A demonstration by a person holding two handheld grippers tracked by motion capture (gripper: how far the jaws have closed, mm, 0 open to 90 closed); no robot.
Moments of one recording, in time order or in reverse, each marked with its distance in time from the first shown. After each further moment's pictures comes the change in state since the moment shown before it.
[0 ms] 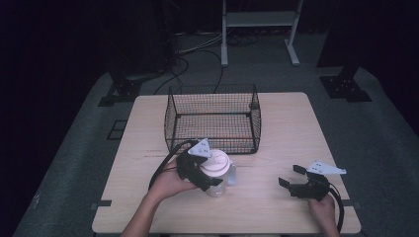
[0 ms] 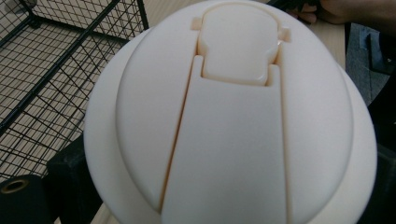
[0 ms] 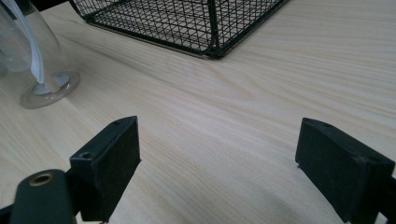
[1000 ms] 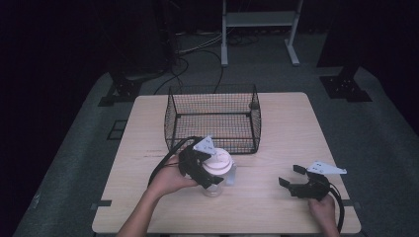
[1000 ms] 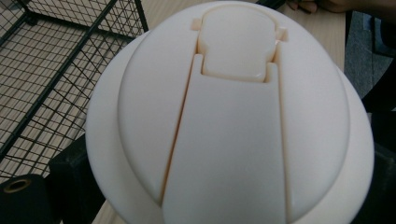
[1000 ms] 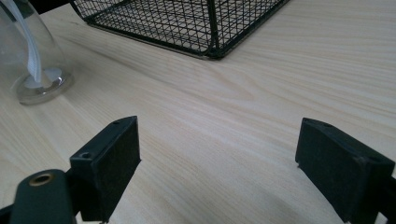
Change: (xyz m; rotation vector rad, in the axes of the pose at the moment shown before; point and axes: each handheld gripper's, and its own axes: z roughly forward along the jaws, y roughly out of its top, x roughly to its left) left arm 0.000 0.019 -0.005 0.072 -0.002 0.023; right arm -0.001 0.000 0.000 -0.003 0.004 0.004
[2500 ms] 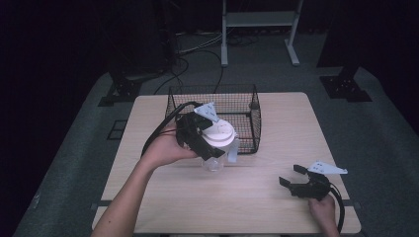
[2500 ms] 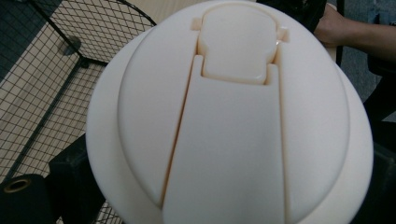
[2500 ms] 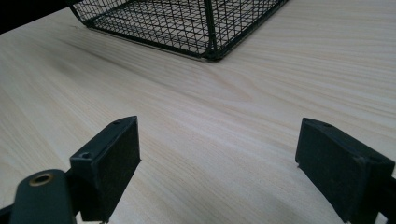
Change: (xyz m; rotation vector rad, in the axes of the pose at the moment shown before) left arm 0.023 0.074 -0.061 0.034 0.027 0.039; right arm -0.001 0.000 0.000 -0.010 -0.003 0.008
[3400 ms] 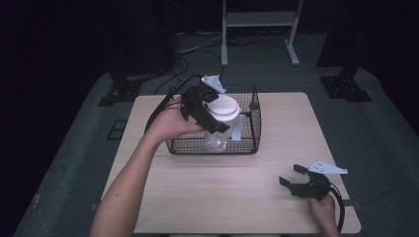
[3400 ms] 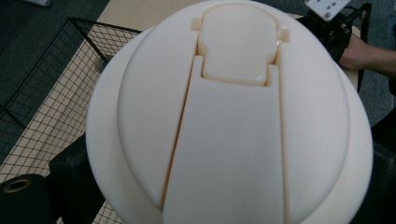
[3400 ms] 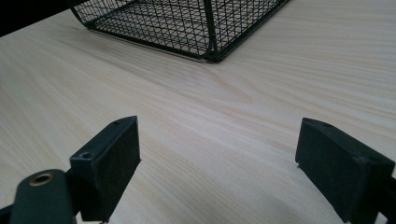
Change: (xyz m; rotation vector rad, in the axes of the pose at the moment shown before) left arm 0.036 0.047 -0.016 0.010 0.044 -0.010; right arm -0.001 0.000 0.000 -0.003 0.004 0.003
